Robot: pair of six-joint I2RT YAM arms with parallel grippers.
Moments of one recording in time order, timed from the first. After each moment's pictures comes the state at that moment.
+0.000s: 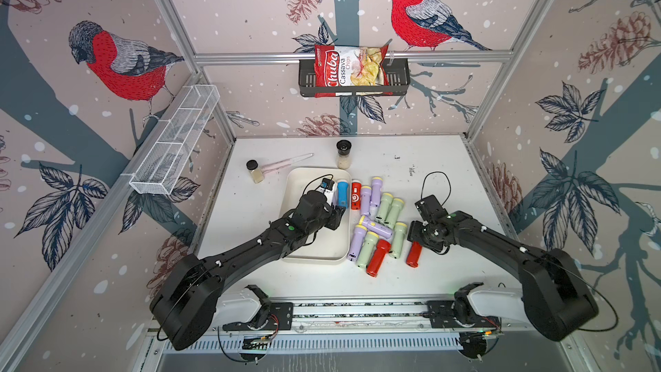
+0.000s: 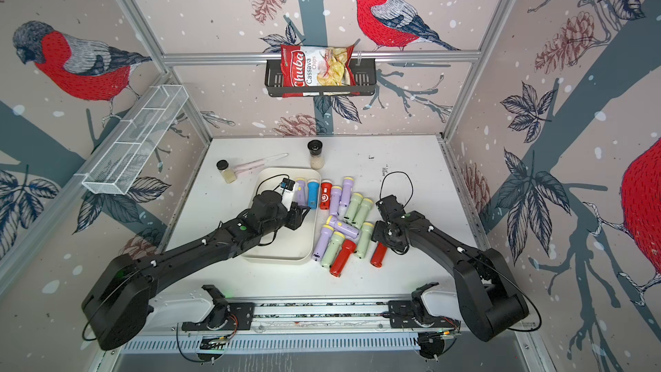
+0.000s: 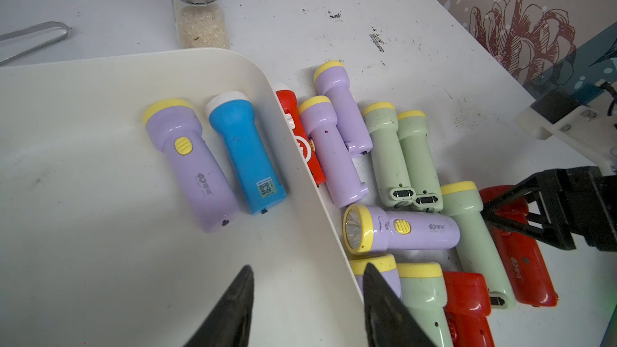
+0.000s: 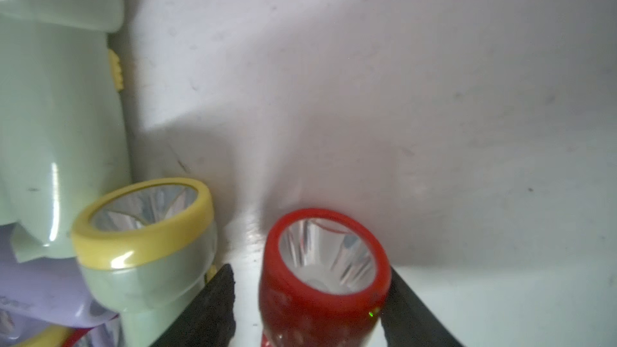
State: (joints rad) left arm -0.70 1.25 0.66 0.01 0.00 -0.30; right arm 0.46 1.29 0.63 -0.62 0.01 0.71
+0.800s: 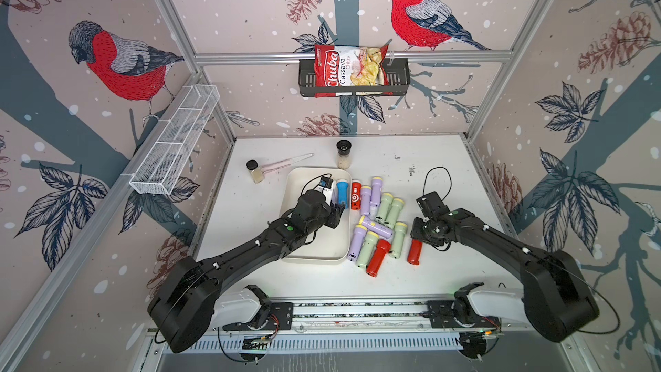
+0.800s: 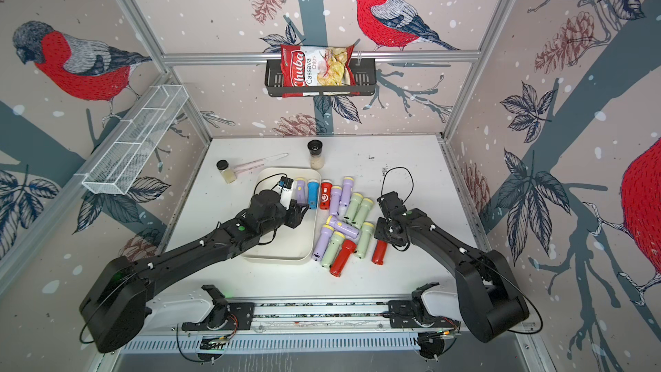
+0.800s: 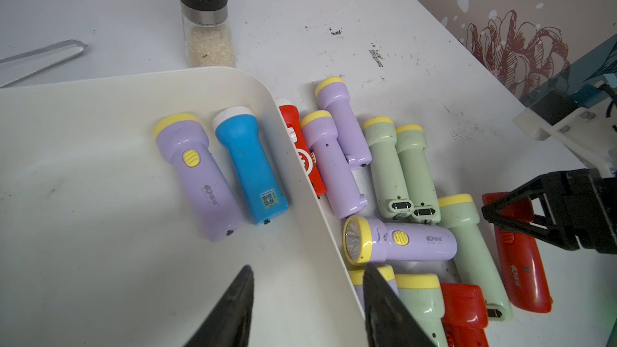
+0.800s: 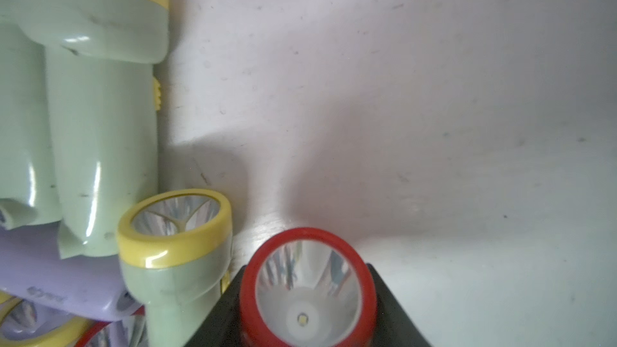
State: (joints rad) left arm -0.70 1.23 0.67 0.04 -0.02 -0.30; right arm 0.45 1.24 0.65 -0.63 0.02 0.65
